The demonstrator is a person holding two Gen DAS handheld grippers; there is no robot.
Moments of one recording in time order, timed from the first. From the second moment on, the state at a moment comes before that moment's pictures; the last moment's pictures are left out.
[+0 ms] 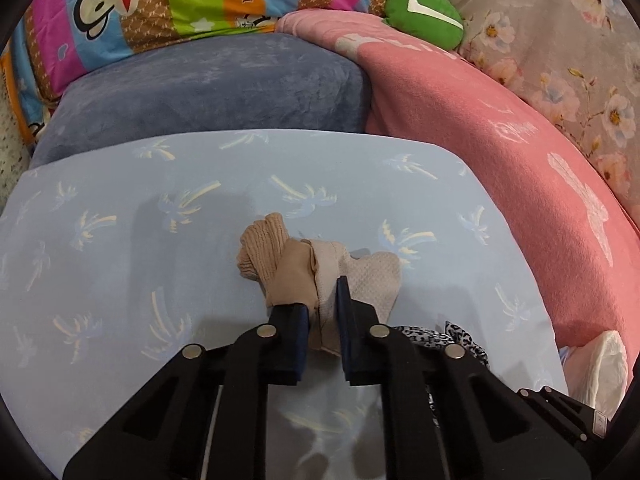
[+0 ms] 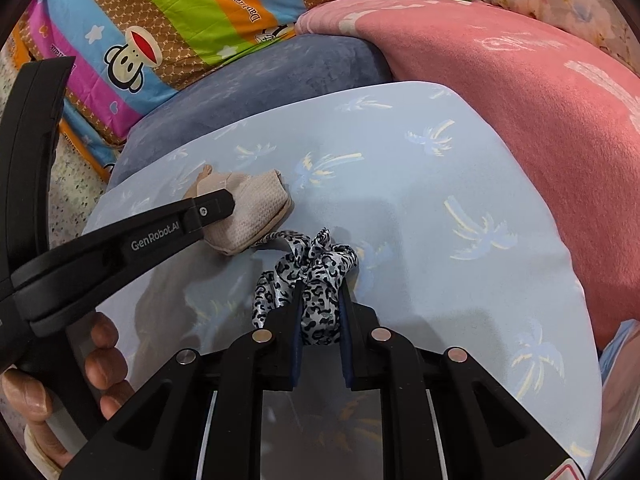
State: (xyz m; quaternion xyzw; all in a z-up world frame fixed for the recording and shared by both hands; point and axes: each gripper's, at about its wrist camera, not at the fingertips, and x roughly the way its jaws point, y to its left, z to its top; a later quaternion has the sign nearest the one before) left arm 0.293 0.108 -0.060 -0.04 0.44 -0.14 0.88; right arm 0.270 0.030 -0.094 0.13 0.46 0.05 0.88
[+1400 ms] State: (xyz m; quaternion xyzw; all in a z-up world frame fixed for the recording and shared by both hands) left arm 0.114 0.020 0.080 0.02 0.32 -0.21 0.92; right arm 0.063 -0.086 0.081 0.17 0.31 -0.01 0.94
